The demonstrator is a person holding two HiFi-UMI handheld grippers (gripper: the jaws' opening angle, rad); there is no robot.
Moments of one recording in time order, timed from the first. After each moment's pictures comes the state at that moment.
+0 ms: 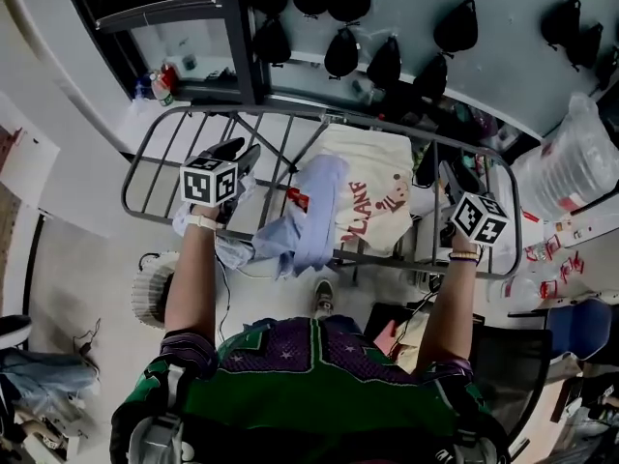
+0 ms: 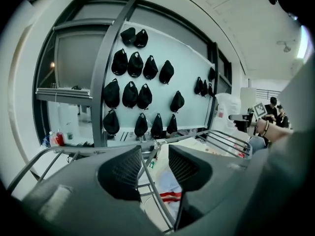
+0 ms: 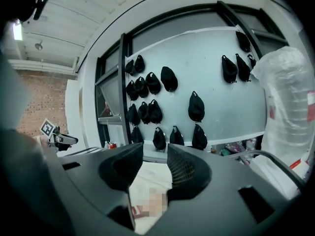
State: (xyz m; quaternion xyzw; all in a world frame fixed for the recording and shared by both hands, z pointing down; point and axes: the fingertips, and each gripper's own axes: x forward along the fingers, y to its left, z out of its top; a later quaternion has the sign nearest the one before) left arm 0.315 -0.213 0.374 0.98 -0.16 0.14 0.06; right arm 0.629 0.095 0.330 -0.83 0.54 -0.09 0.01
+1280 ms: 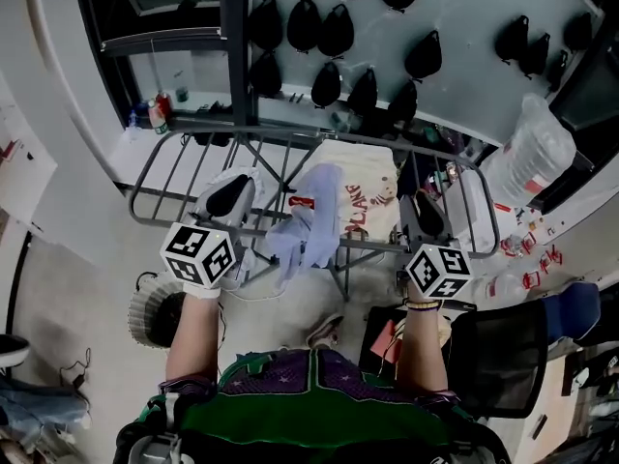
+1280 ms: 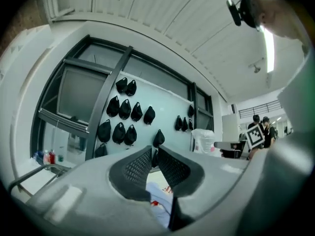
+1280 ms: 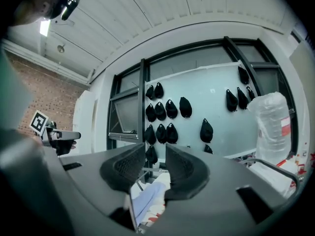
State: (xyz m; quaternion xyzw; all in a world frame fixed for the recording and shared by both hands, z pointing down) left arm 0.141 -0.055 0.248 0.99 -0.12 -0.07 0.02; right arm 0.367 0.158 0.256 -0.84 0.54 0.04 0.04
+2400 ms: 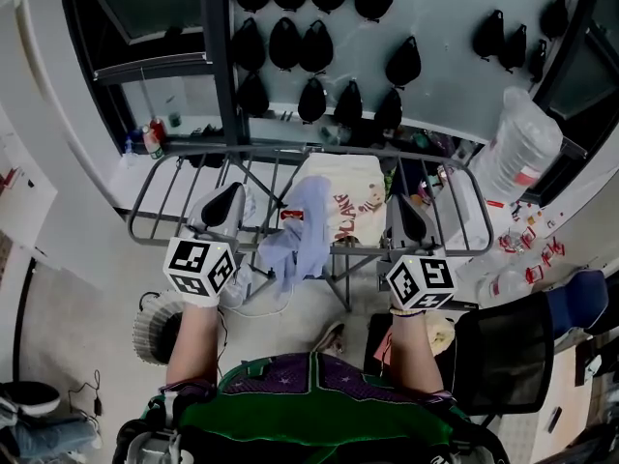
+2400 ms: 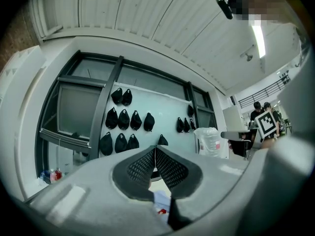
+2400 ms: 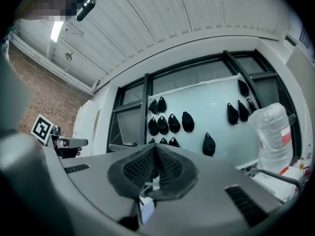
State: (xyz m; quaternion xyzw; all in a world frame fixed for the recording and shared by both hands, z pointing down) left arm 0.147 -0.028 0.214 0.98 -0.15 -0.09 -0.05; right arm 0.333 0.179 0.212 -0.84 0.53 0.11 0.08
